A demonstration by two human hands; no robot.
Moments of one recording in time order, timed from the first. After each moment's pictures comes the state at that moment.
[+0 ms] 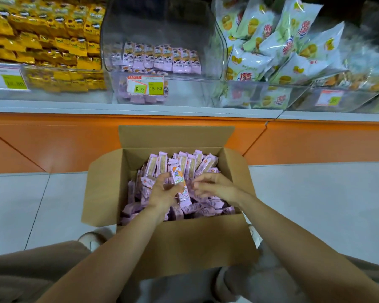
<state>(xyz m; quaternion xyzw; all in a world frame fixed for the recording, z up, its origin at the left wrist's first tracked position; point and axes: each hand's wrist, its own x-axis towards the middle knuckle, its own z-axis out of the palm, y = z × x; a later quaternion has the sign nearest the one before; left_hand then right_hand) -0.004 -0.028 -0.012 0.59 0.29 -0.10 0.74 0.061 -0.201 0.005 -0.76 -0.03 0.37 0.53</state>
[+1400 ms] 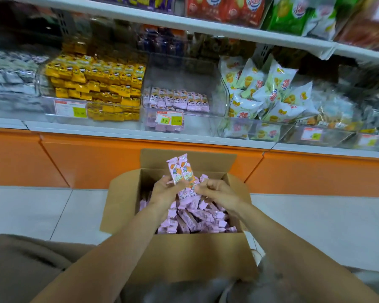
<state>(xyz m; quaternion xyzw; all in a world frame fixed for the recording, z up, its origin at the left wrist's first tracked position) -0.026 0.000 0.075 0.58 0.22 -0.03 0.79 0.027 -0.169 0.087 -0.79 -0.10 0.29 0.53</state>
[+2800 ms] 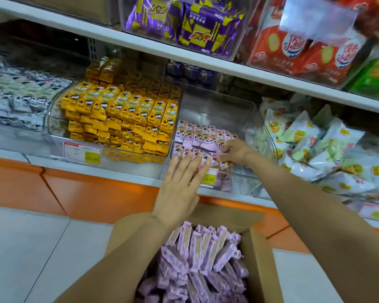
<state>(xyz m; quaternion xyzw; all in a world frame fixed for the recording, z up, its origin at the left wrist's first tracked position) 0.105 0.088 0.110 0.95 -0.07 0.31 0.07 0.296 -0.050 0.183 -0.96 -0.12 0.17 0.18</state>
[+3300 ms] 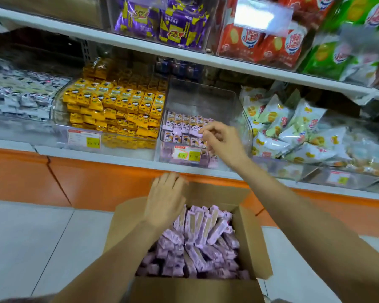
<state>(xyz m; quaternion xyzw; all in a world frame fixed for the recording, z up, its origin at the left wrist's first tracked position) 0.036 0.069 0.094 0.95 -0.06 0.27 0.17 0.160 -0.064 0.221 -0.84 -0.27 -0.03 0.47</state>
